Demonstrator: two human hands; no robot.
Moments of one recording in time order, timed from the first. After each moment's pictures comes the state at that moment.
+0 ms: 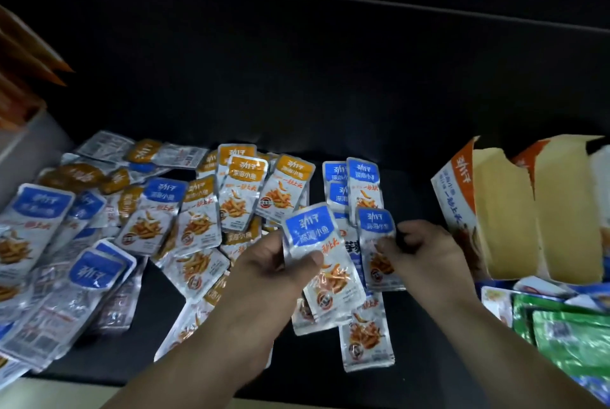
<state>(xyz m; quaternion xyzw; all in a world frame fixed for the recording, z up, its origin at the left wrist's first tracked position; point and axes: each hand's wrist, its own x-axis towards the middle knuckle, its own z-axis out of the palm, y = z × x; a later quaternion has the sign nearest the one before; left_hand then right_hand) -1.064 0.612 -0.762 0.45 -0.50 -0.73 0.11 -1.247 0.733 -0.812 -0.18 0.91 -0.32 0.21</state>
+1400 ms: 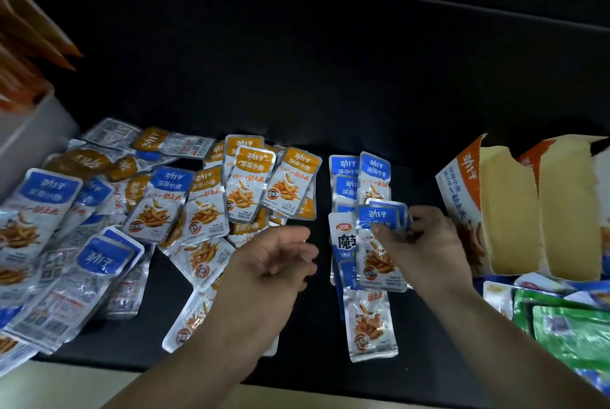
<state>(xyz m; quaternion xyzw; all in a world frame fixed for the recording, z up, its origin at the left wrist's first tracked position) -1.045 0.610 -0.772 0.46 -0.56 -0.68 0.14 -1.248 0.728 -0.824 -0.17 0.92 -0.30 0.17</state>
